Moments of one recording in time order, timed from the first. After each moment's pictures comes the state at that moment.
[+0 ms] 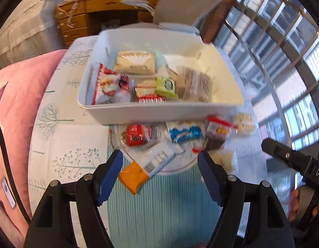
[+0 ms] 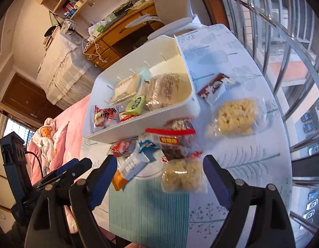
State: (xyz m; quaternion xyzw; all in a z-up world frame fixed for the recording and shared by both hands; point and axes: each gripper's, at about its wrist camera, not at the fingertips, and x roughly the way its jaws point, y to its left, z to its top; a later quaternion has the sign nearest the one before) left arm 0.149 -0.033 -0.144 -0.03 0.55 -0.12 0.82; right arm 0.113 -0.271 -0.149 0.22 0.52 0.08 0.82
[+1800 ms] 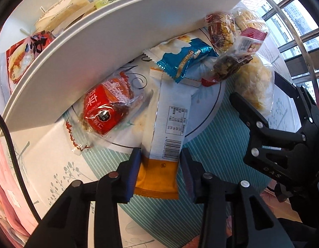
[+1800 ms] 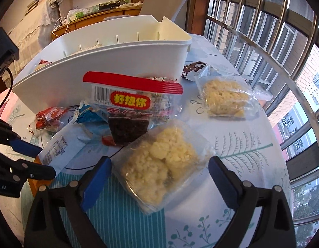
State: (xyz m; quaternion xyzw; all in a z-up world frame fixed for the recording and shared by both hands) left arm 0.197 -0.073 -0.268 0.17 0.68 -0.27 0.66; right arm 0.098 -0.194 -0.254 0.01 0.47 -0.09 0.88
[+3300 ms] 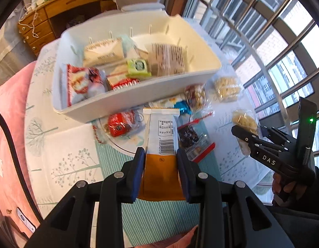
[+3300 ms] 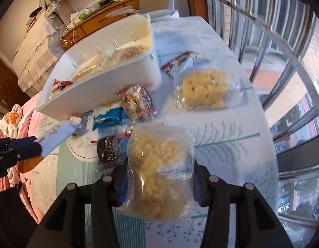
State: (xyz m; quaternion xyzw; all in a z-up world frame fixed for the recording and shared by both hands) left arm 0.145 -0.047 -0.138 0.05 0.59 -0.21 0.78; right arm 0.088 -0.269 -0.201 0.12 0.53 0.00 0.84
